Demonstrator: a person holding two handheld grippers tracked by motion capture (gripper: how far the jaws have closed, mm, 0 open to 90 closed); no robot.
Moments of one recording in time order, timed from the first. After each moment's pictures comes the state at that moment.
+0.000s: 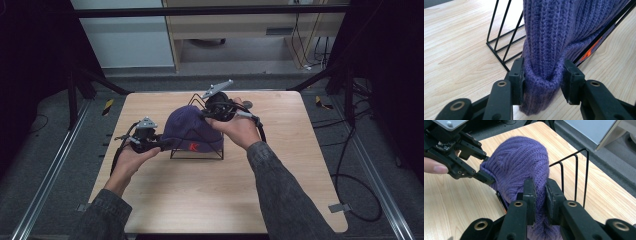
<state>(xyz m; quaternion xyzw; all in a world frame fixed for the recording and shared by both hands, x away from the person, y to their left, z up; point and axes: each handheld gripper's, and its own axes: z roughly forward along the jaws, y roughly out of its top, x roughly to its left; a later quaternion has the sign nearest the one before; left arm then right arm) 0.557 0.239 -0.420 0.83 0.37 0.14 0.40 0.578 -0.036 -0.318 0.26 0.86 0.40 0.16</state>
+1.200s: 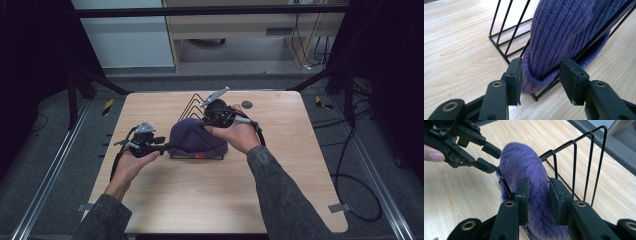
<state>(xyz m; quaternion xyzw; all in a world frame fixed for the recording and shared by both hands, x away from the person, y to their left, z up) 0.547 0.246 -0.434 0.81 0.38 0.15 0.41 0.573 -0.033 -0.336 0.26 0.88 0.38 0.14</state>
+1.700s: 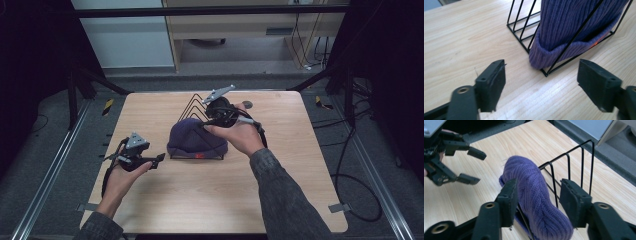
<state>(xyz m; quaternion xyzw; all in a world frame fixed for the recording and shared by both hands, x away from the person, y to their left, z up) 0.507 0.262 -0.438 0.80 0.40 0.21 0.38 0.562 -0.038 -0.320 0.28 0.86 0.40 0.15</state>
